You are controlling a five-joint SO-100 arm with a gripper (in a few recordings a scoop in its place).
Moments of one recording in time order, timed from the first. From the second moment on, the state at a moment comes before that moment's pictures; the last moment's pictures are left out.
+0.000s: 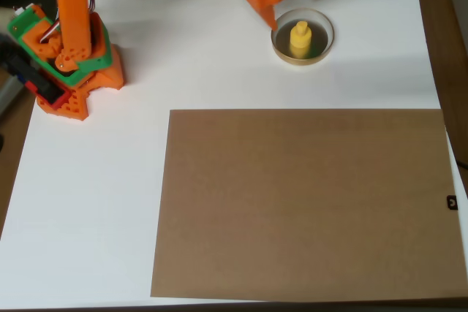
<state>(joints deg) -59.6 74.0 74.0 86.2 -22.7</state>
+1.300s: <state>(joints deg) -0.6 150.9 125.8 78.9 -23.3</state>
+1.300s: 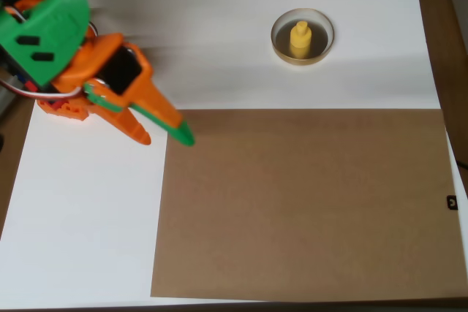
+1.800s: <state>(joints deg) 14.5 168.1 141.3 66.5 -10.5</state>
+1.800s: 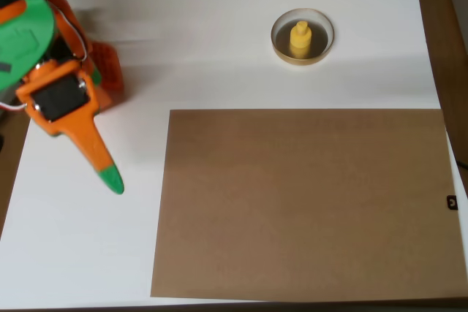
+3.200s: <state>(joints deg) 24.5 186.0 169.8 57.3 -2.6</state>
